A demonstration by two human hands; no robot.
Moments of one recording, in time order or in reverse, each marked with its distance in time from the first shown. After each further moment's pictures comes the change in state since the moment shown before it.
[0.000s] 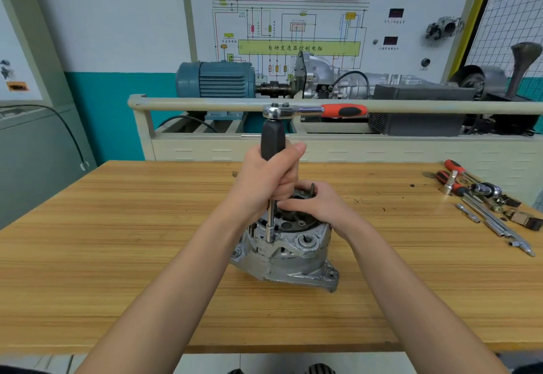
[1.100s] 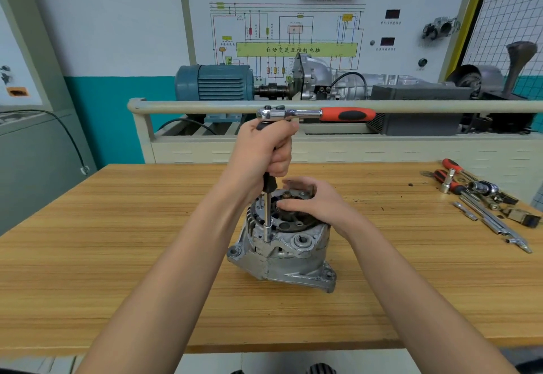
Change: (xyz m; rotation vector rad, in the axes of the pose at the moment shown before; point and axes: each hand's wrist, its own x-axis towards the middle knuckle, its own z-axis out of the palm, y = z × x) left_hand 0.014 0.031 0.007 0.002 0.103 -0.052; right_hand -0.007 -0.009 -0.001 -0.041 0.031 0.001
